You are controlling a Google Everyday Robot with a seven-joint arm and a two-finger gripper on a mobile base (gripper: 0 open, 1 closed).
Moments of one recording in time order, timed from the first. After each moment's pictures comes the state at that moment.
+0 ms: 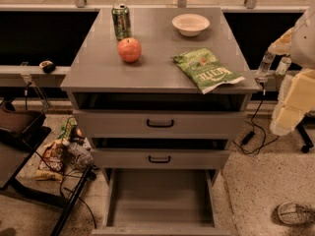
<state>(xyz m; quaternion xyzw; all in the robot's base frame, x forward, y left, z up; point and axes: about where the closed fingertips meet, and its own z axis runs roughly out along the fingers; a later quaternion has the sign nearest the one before) 0.438 -0.217 0.976 -0.60 0.78 -0.03 0.16</state>
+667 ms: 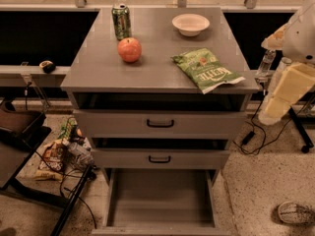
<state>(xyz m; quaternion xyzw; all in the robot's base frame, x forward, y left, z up) 0.461 -0.213 0.974 -0.59 0.78 -0.02 0.19</state>
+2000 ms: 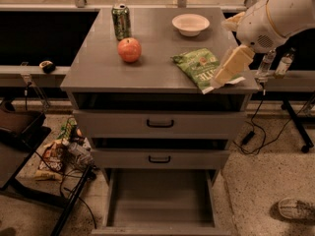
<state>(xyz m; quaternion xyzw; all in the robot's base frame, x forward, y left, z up) 0.595 -0.155 0.955 -0.59 0.72 0.05 0.36</state>
